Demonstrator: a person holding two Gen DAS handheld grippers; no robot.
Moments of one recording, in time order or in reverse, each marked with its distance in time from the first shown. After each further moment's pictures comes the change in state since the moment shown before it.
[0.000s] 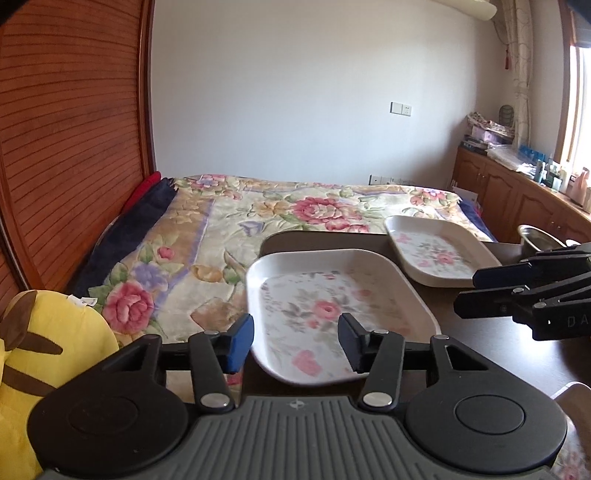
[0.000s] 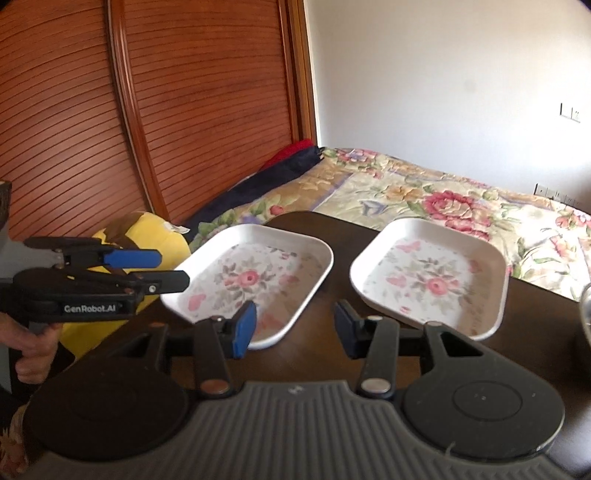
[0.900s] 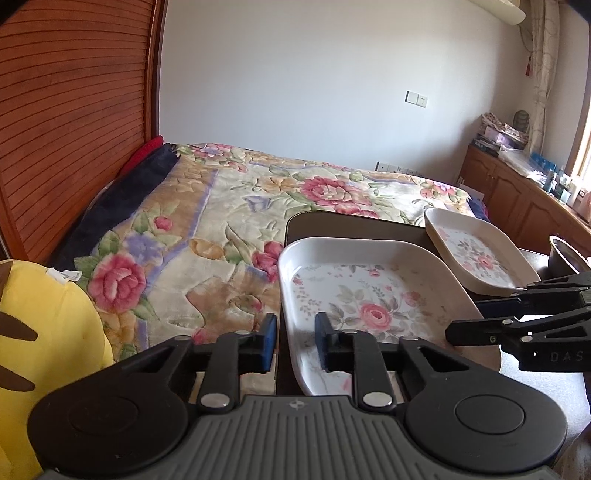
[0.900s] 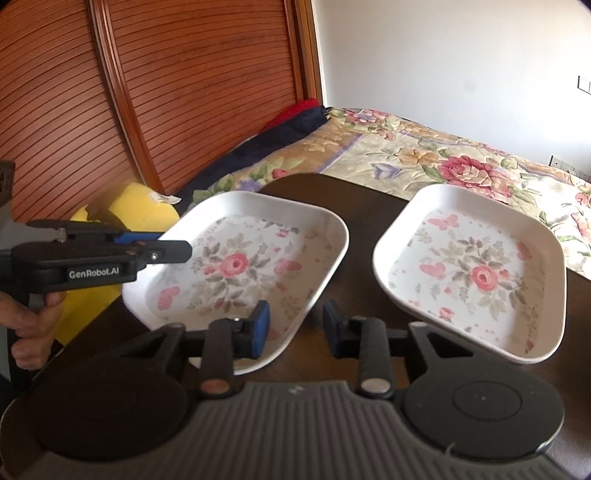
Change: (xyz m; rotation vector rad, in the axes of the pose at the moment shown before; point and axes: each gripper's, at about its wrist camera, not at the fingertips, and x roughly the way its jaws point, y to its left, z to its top) left arm 0.052 0.037 0.004 -0.088 0.072 -0.030; right arm 0.062 -0.003 0.006 0.008 0.130 0.024
